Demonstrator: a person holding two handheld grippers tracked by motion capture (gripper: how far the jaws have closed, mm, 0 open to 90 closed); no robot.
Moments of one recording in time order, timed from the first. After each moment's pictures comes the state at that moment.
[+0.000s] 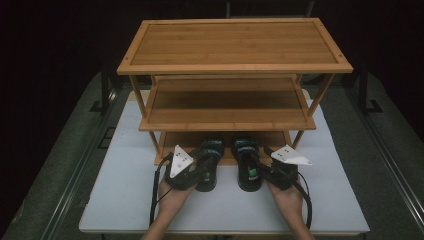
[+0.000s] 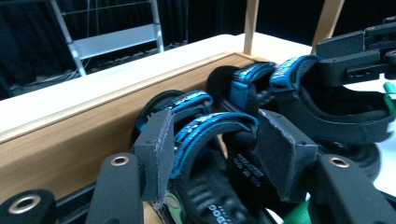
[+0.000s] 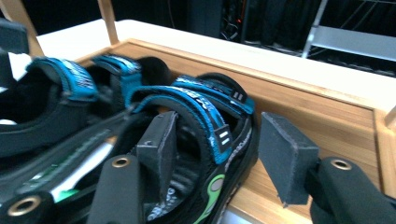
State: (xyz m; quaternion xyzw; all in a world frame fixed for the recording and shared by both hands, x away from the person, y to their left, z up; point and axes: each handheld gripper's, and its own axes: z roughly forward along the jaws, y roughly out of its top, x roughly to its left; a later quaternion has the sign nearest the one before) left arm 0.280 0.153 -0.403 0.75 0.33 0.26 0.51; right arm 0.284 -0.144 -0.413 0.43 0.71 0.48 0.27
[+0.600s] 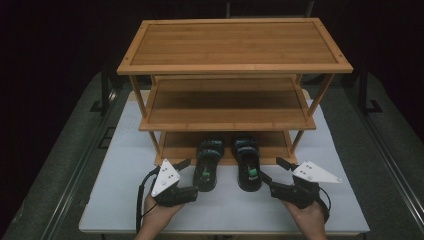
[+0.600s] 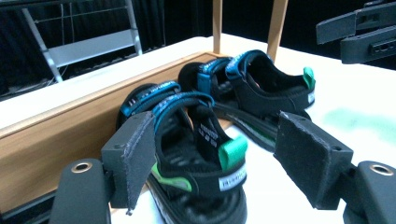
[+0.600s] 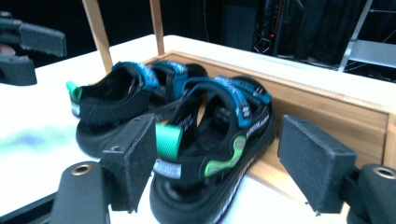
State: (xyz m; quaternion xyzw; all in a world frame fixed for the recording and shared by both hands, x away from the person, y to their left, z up) left arm 0.237 0.182 -0.394 0.76 0.28 0.24 0.53; right arm 0.235 -0.178 -0.400 0.38 0.72 0.53 0.24
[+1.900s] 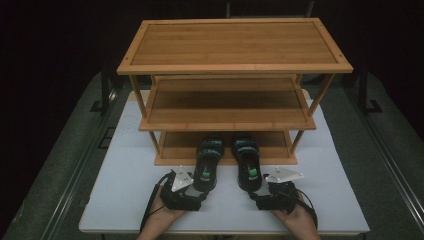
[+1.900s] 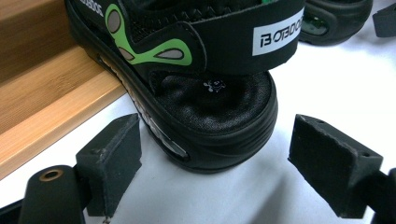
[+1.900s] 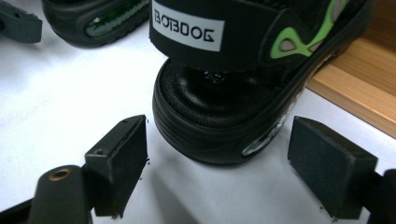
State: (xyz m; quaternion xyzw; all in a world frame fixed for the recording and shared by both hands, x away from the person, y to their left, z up) left arm 0.260 0.169 -0.451 0.85 0.31 0.17 0.39; right arm 0.256 -0.147 -0.453 0.38 0.83 0.39 0.15
